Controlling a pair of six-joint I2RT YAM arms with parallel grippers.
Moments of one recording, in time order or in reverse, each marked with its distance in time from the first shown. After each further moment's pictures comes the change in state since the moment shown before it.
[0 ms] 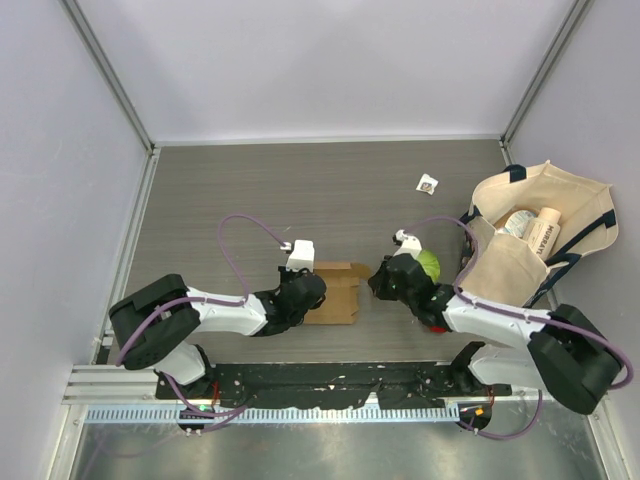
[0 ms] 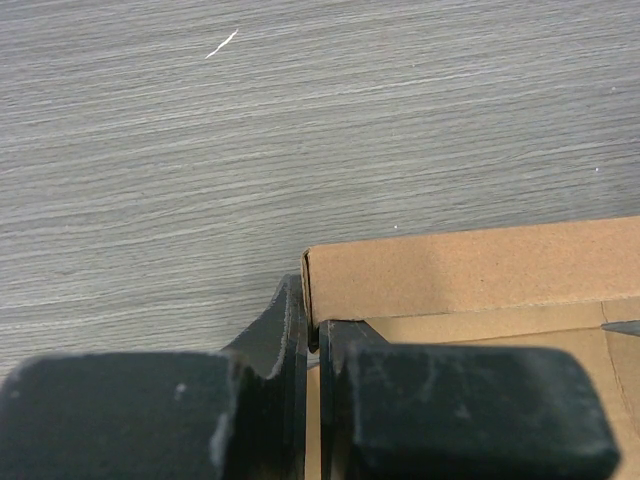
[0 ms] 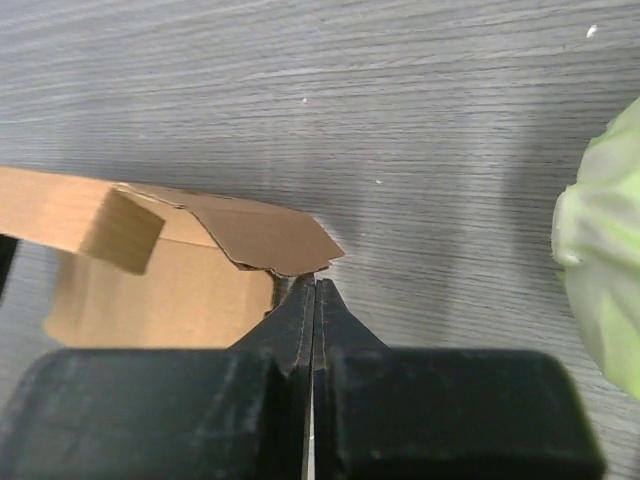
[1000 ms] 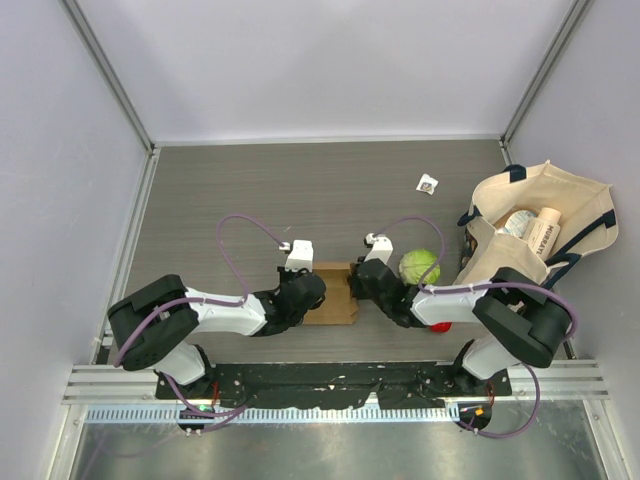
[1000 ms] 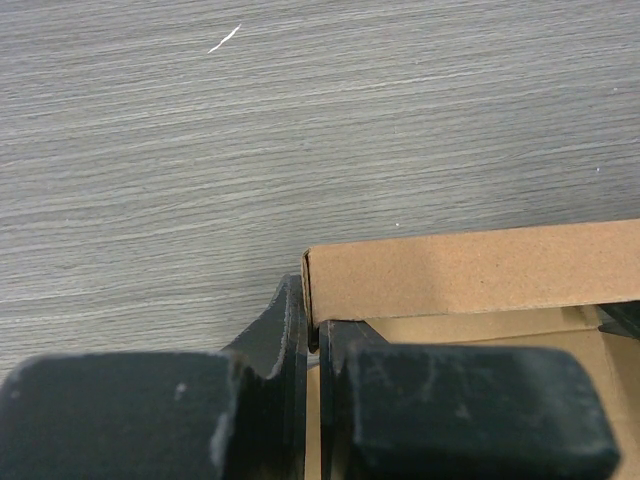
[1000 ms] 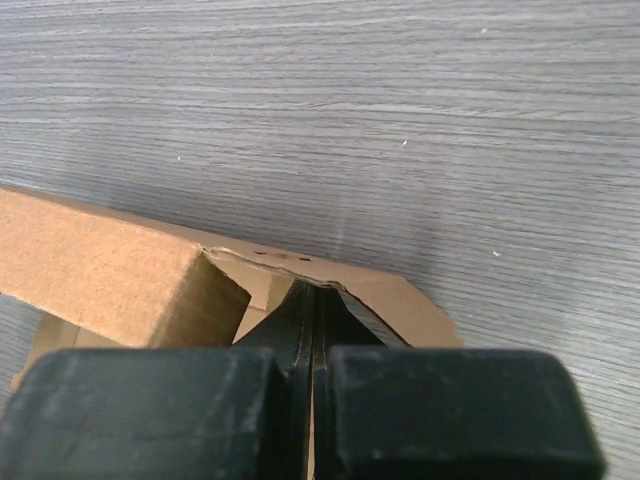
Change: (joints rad) left arm 0.000 -0.008 0.000 -0.019 0.000 -0.021; right arm 0.158 0.340 0.069 0.291 0.172 -0.063
